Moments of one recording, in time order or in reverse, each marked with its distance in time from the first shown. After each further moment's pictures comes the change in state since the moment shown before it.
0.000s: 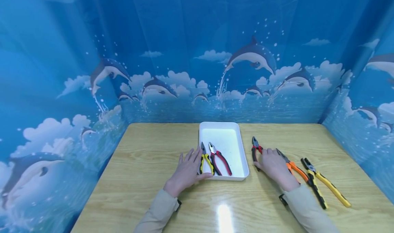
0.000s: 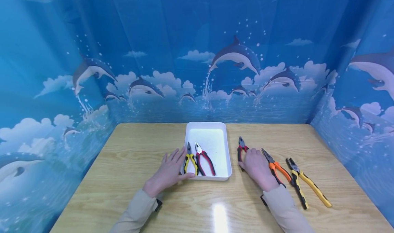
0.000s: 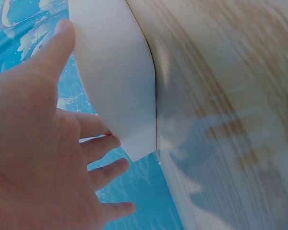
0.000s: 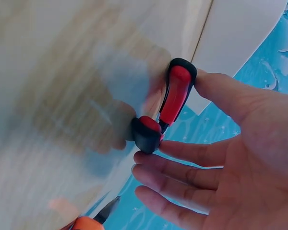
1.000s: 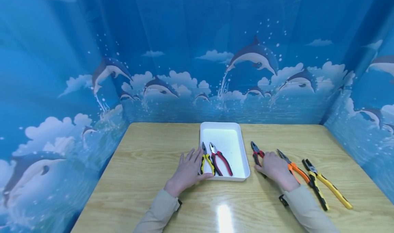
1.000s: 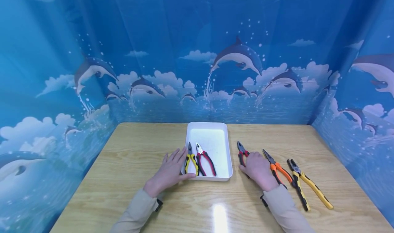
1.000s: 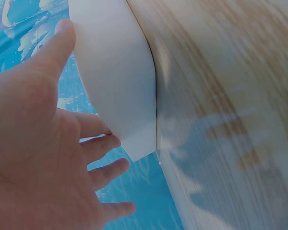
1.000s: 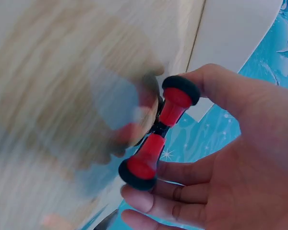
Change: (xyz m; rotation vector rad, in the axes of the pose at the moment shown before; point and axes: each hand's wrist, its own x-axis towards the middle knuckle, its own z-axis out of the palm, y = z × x) left_hand 0.000 -0.001 0.000 -0.011 -0.001 -0.001; right_hand 0.001 -0.002 -0.003 0.068 -0.184 0.129
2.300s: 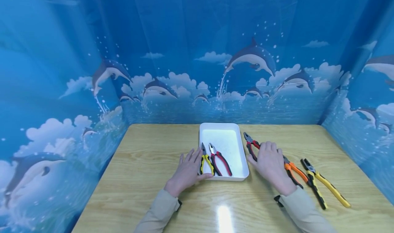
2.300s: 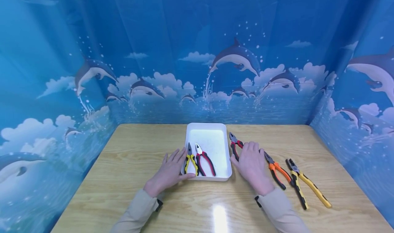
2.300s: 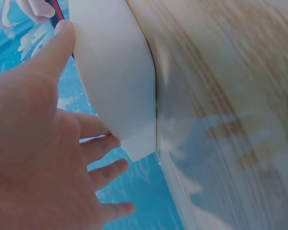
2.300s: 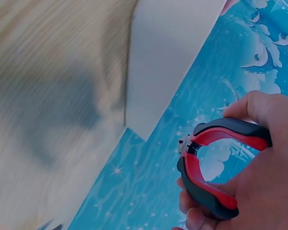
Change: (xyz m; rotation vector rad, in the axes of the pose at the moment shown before) left_hand 0.001 -0.001 0.002 -0.009 -0.002 0.008; right_hand -0.018 -0.028 -0.016 0.027 0.486 -0.097
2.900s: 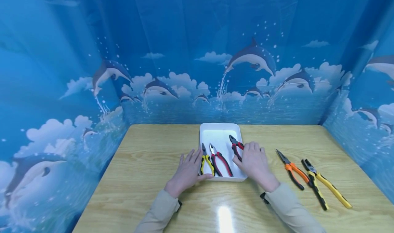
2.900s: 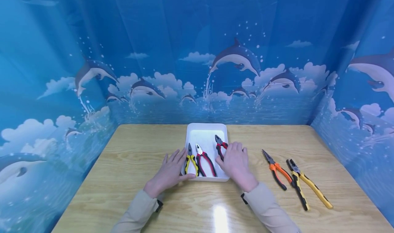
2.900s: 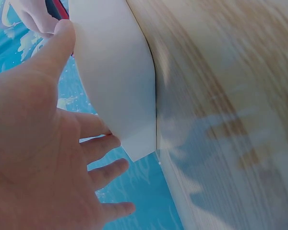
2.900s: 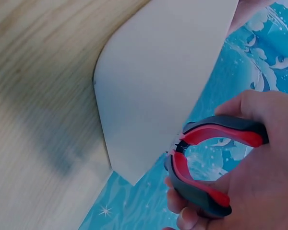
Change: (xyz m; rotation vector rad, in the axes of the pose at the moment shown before) left_hand 0.001 0.002 0.001 0.014 -0.015 -0.035; right_hand 0.012 -0.042 0.011 0.025 -0.102 -0.038
